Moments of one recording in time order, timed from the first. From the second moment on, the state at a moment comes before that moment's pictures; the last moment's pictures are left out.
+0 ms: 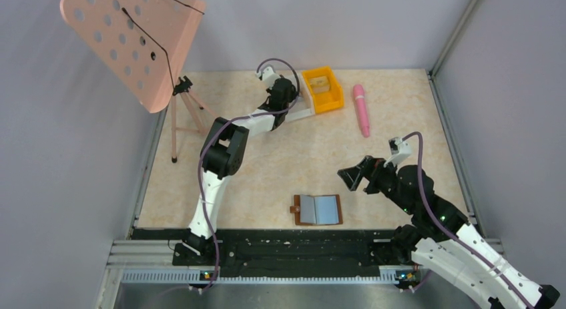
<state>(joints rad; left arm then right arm) -0.49 2.37 1.74 0.36 -0.41 -0.83 0.72 0.45 0.58 -0.45 0.14 0.67</state>
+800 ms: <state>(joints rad) -0.49 2.31 1.75 0.32 -0.39 -0.75 0.72 0.44 0.59 -0.45 0.11 0.68</state>
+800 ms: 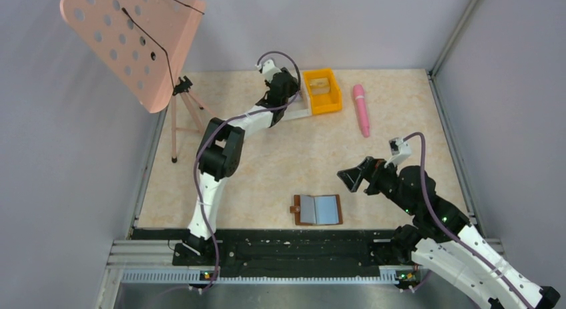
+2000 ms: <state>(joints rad) -0.66 1.32 1.04 -0.23 0.36 -0.57 0.72 0.40 0.74 -0.77 0.34 0.70</state>
